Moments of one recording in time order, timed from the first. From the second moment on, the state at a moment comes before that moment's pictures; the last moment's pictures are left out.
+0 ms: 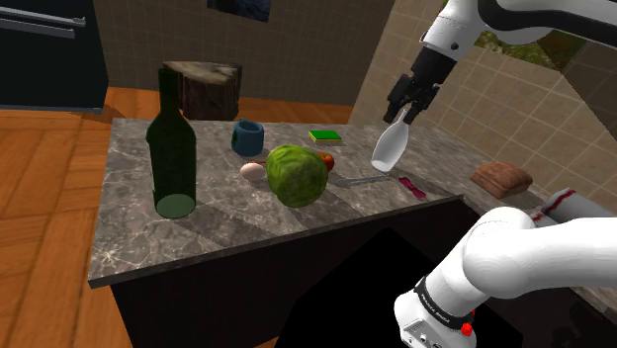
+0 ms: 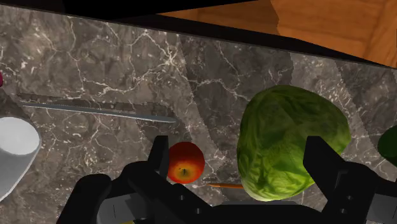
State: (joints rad) arm 0.01 -0.79 -0.06 -2.33 0.05 1.60 0.10
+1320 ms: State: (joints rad) arm 0.10 -0.20 0.17 -2.16 -0.11 1.98 0.15
